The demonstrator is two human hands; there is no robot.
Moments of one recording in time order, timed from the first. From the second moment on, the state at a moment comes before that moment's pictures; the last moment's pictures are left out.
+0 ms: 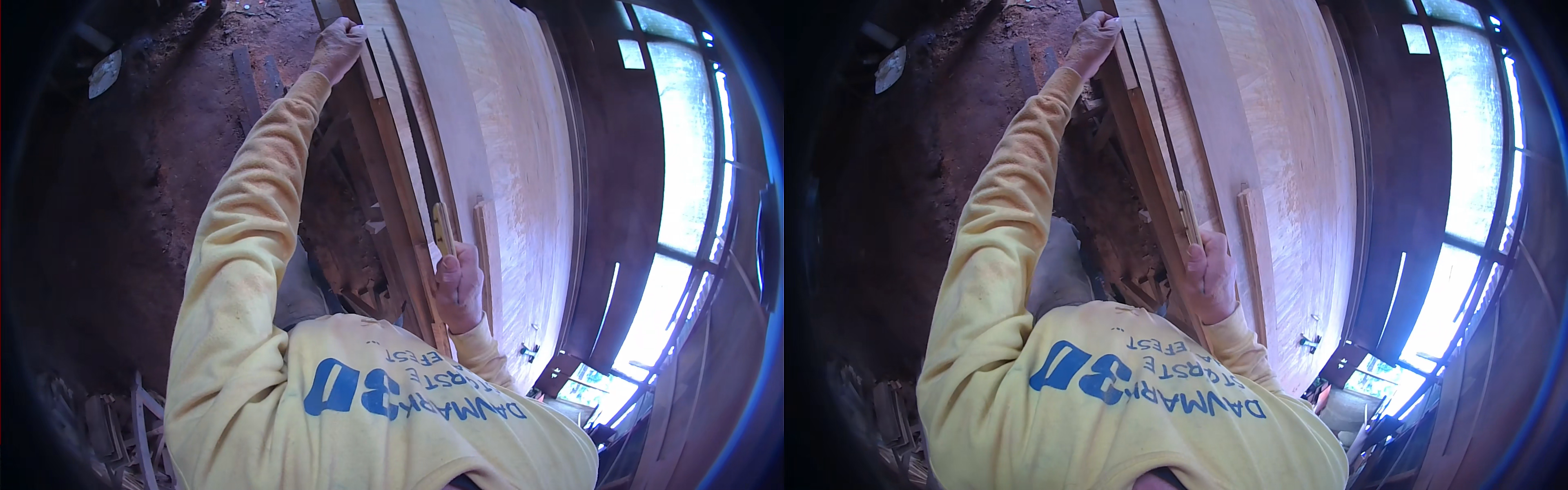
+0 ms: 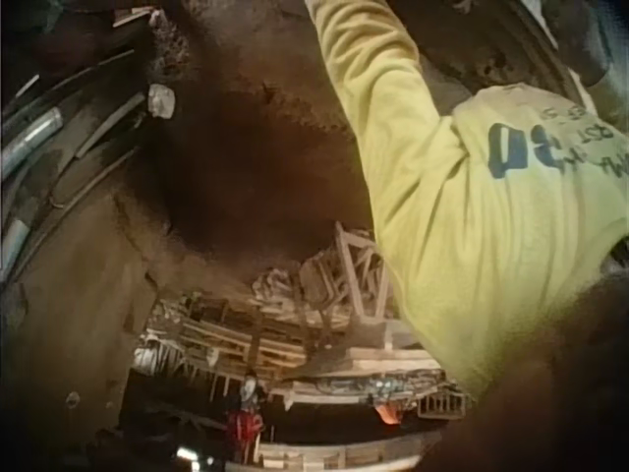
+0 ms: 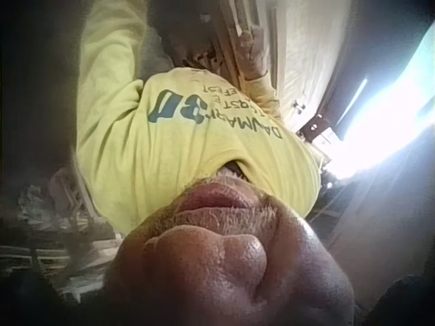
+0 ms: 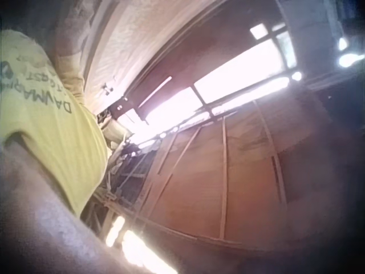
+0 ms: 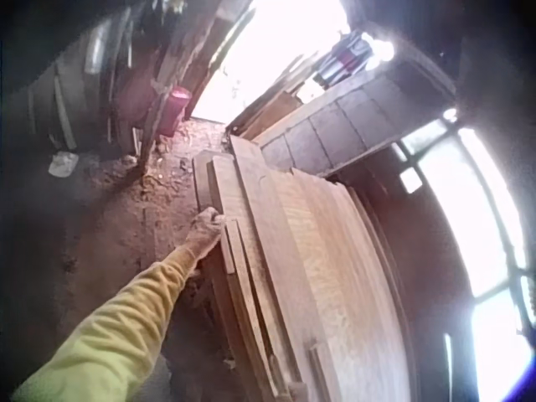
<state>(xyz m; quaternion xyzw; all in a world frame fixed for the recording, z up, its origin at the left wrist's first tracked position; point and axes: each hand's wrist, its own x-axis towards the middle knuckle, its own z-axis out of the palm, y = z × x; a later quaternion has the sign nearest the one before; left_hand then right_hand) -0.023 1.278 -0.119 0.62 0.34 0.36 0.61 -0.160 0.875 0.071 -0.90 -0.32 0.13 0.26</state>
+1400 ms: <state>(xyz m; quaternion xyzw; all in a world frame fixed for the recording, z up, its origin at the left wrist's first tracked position) -0.129 1.098 -0.055 0.68 0.32 0.36 0.55 -0.130 0.942 0.009 -0.90 -0.42 0.06 0.12</state>
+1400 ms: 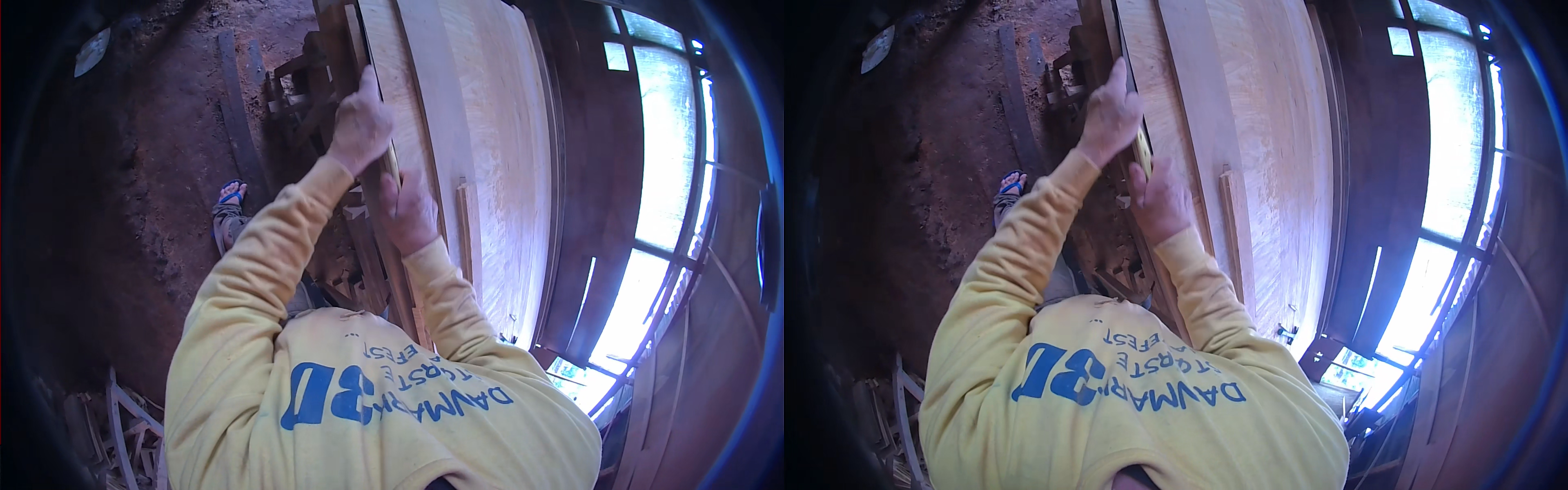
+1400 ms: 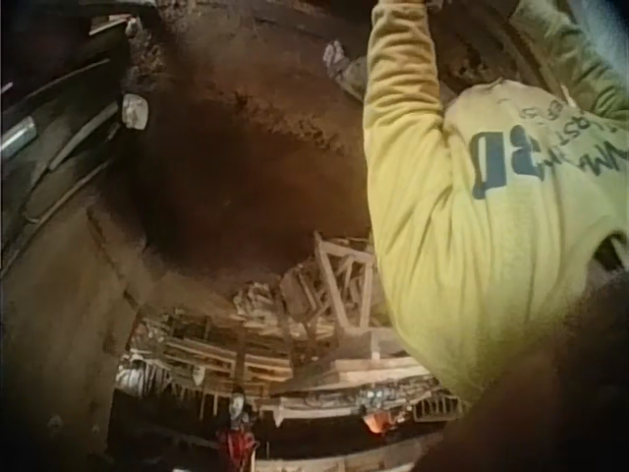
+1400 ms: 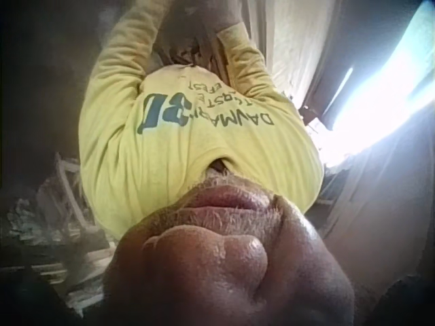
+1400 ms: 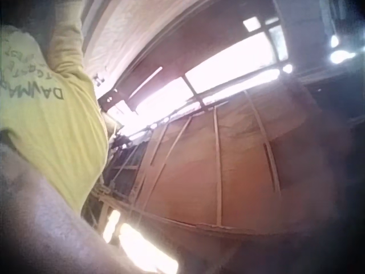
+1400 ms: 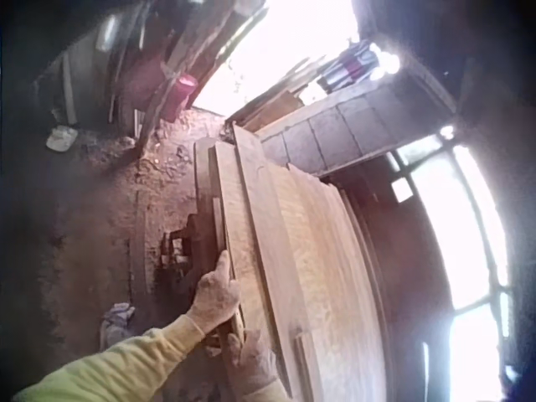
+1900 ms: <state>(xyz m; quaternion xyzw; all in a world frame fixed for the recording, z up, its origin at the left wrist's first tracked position) -0.123 1.102 -0.066 0.69 0.33 0.32 0.55 -0.156 0.936 0.010 -0.88 -0.46 -0.05 0.12</state>
